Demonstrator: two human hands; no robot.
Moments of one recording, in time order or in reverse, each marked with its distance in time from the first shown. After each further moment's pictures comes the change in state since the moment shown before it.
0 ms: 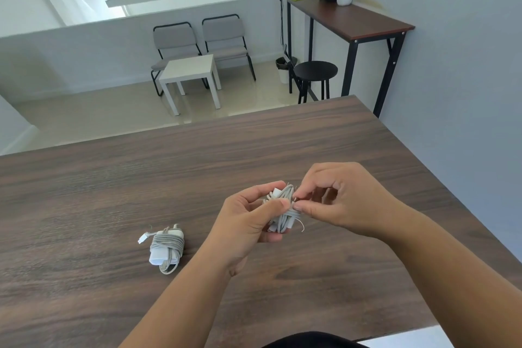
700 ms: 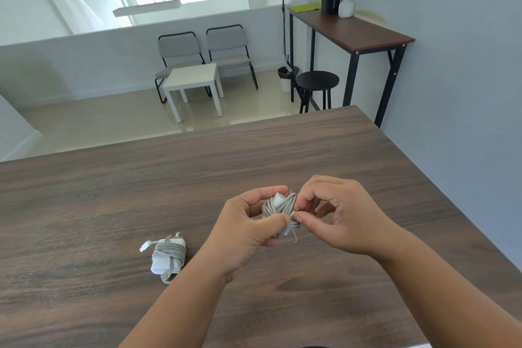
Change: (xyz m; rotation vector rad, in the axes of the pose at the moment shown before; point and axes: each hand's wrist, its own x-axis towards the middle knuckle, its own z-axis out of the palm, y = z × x) left_hand 0.003 0.004 -0.010 0.116 -0.060 0.117; right_hand -0.003 0.009 0.017 0.029 0.128 -0.154
